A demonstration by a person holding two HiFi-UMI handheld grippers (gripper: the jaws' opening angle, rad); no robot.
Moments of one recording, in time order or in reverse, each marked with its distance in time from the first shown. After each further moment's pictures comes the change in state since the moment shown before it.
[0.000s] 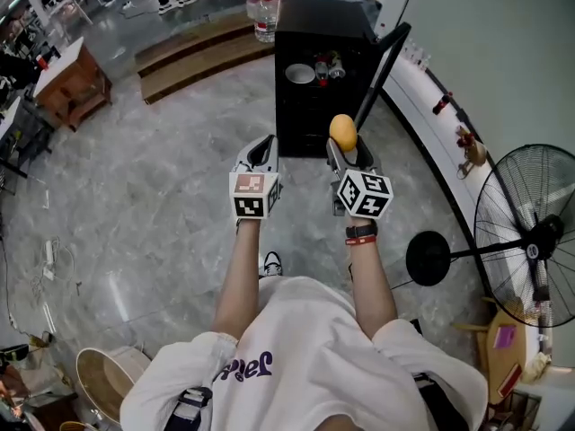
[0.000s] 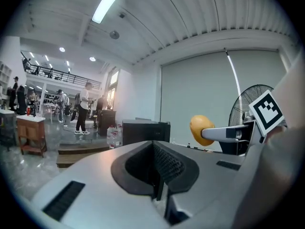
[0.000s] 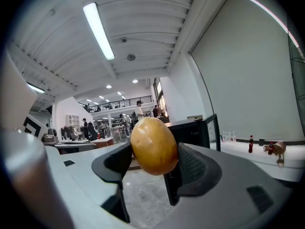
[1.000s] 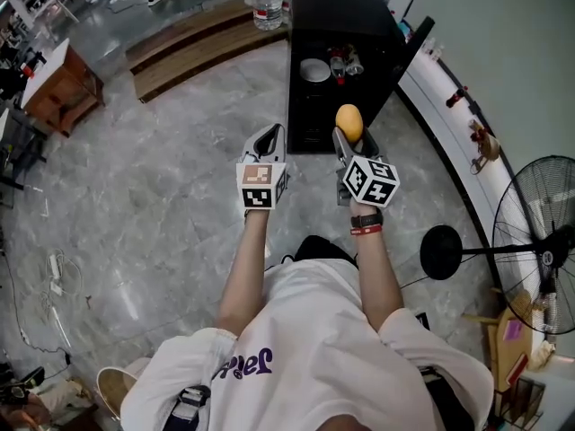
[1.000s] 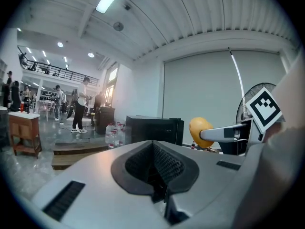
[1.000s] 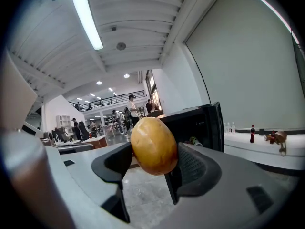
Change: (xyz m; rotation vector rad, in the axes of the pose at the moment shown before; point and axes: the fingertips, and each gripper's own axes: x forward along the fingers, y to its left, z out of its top) left arm 0.110 0.141 -0.021 -0.007 0.015 -0.040; right arm 0.173 0.024 -0.036 0.062 0.062 -0.076
